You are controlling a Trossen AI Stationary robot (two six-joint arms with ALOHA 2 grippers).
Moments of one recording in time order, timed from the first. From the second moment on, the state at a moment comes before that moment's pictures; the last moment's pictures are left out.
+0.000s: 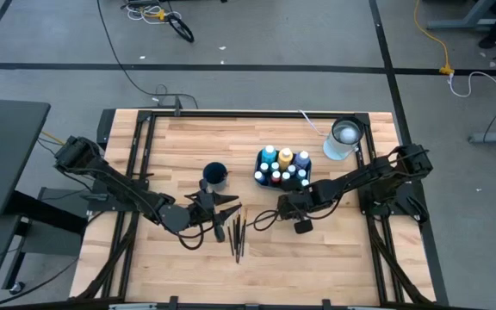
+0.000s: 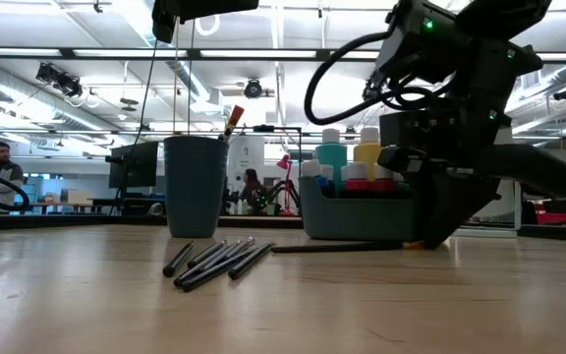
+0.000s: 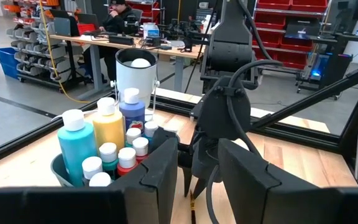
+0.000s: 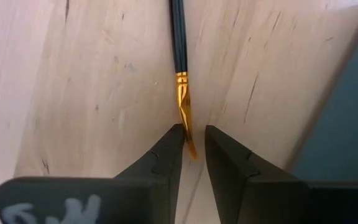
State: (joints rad) left arm -0.52 1.45 0.78 0.54 -0.90 -0.23; right arm 0.20 1.69 0.83 -0.38 0.16 -0.14
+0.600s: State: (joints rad) left arm -0.52 1.45 0.78 0.54 -0.90 -0.22; right arm 0.23 1.65 0.79 -0.36 0.23 -0.29
